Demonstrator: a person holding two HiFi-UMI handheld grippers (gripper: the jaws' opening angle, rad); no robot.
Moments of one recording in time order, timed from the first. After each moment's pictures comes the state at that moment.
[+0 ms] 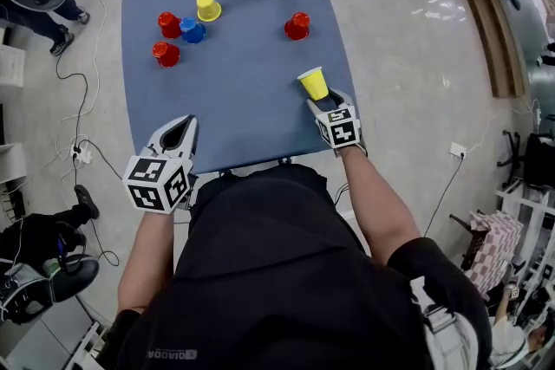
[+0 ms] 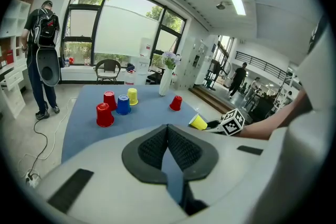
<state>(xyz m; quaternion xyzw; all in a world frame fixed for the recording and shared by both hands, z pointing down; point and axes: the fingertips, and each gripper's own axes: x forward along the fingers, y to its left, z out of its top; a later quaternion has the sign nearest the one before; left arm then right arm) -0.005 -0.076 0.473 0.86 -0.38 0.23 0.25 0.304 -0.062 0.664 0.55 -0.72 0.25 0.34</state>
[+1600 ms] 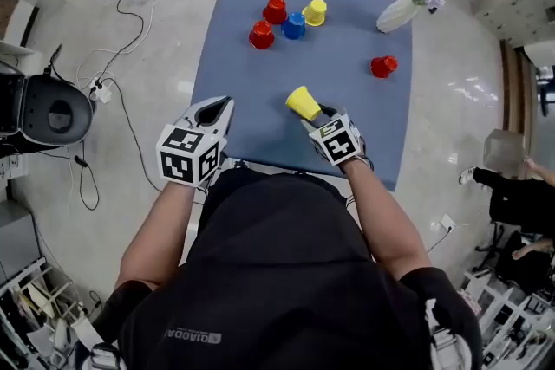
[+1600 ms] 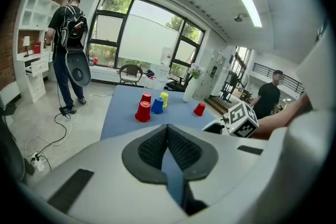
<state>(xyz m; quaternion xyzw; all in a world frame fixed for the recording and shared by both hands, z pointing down) -0.132 -0.082 0.476 0.82 -0.47 0.18 0.28 0.061 -0.084 0.616 0.31 -0.81 0.17 0.47</state>
